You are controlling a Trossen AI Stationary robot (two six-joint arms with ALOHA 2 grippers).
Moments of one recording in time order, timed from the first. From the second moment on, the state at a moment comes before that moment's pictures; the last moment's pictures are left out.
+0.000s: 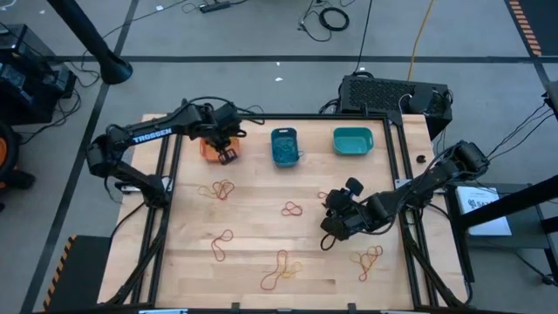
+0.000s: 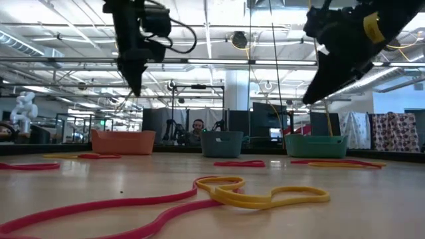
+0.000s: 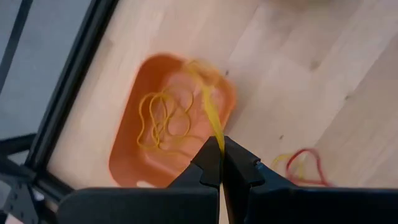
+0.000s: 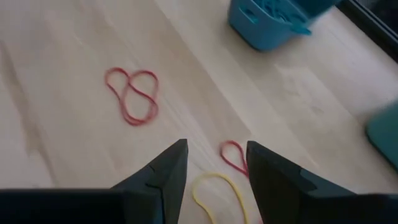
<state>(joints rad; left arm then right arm) 0.50 1.44 1.23 -1.08 -0.14 0.02 0.45 1.45 0.86 -0.60 0.71 0.86</state>
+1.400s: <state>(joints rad) 0.62 1.46 1.07 -1.08 -0.21 0.14 0.45 1.45 0.86 -0.50 0.70 0.77</state>
